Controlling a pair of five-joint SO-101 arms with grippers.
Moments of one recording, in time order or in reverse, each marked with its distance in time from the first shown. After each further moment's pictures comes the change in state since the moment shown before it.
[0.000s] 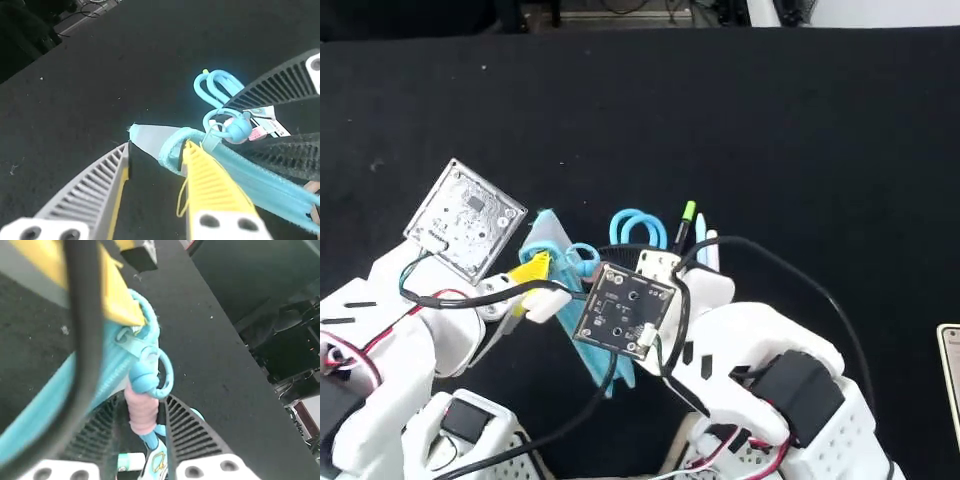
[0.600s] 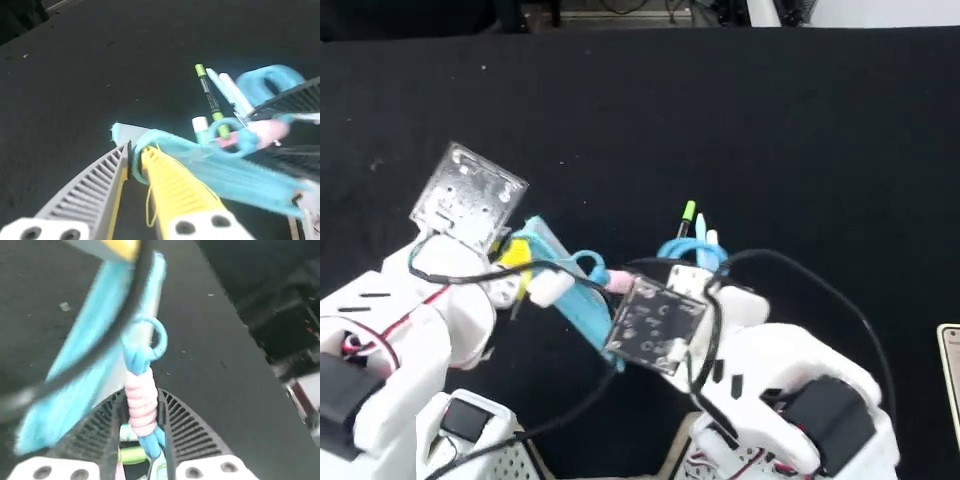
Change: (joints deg) left arm -3.4 1.5 0.9 0.4 6.9; right arm 6.6 -5.9 -2.3 9.6 0.1
